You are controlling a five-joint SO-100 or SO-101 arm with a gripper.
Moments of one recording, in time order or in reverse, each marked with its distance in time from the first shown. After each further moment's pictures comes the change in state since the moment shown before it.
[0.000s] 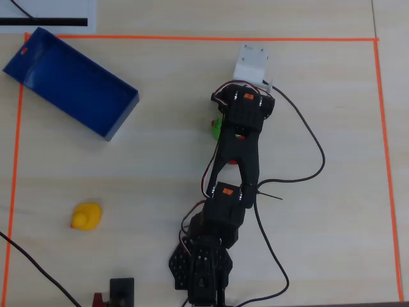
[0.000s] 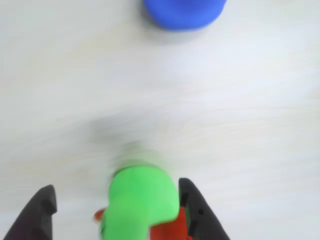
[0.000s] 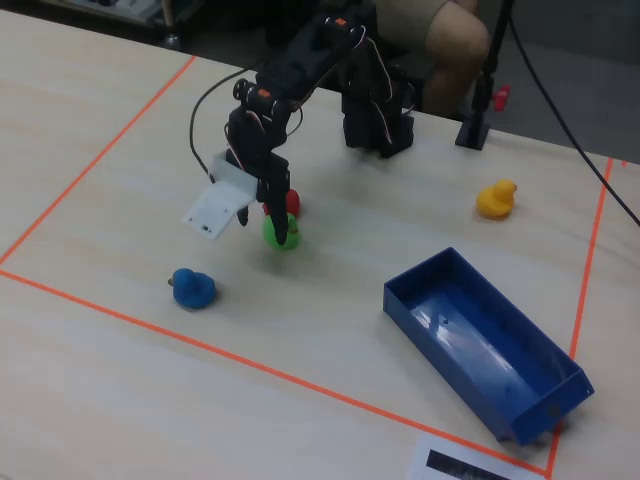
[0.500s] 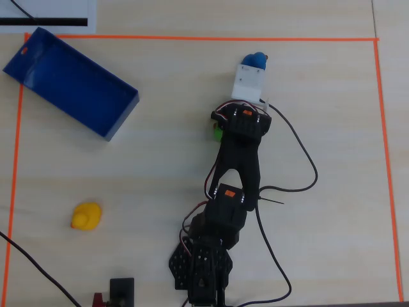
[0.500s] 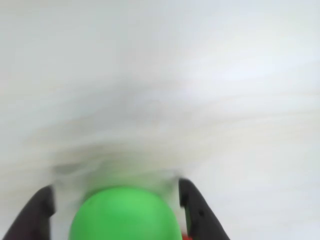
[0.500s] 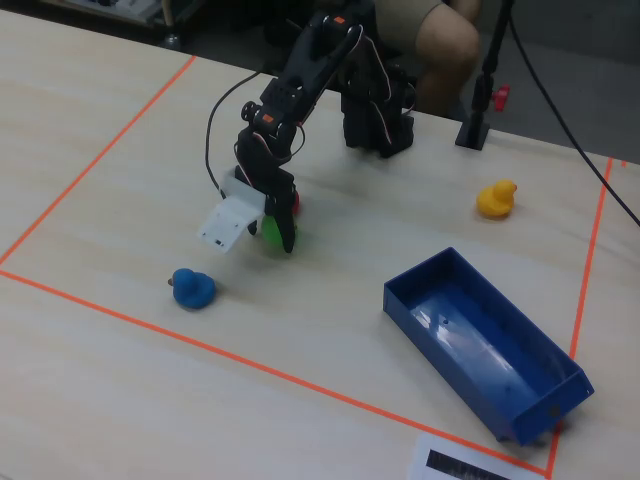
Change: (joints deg) arm 2.5 1.5 16.2 -13.0 -3.2
